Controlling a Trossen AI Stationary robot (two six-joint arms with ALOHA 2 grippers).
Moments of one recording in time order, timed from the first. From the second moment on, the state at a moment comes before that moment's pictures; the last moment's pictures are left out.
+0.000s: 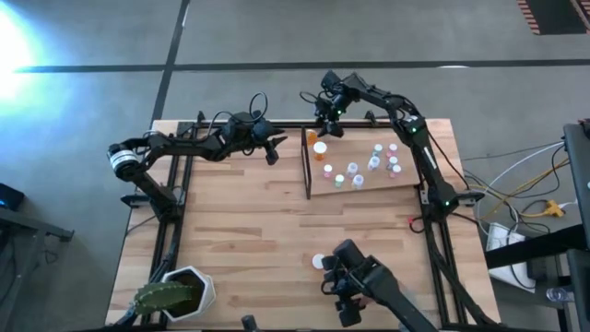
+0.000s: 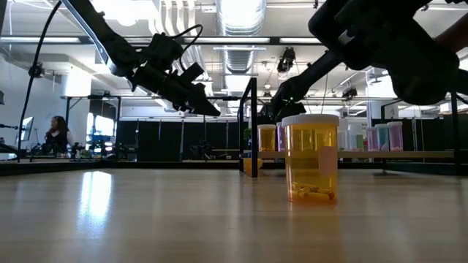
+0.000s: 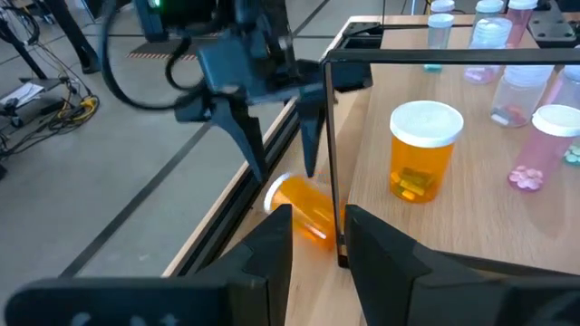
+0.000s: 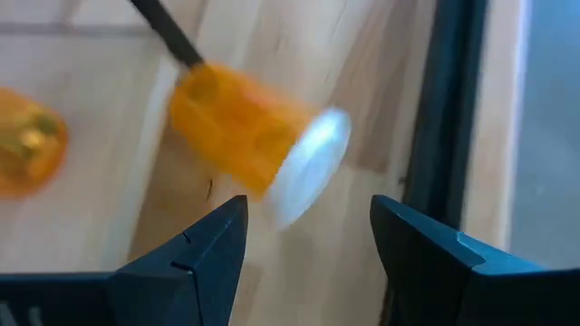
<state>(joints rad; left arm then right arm) 0.59 1.56 0.78 0.46 0.12 0.21 -0.90 2.46 2.09 -1.00 -0.69 -1.06</state>
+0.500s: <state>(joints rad) 0.59 1.59 0.79 0.46 0.12 0.14 -0.88 2.43 2.09 -1.03 -0.59 -0.96</state>
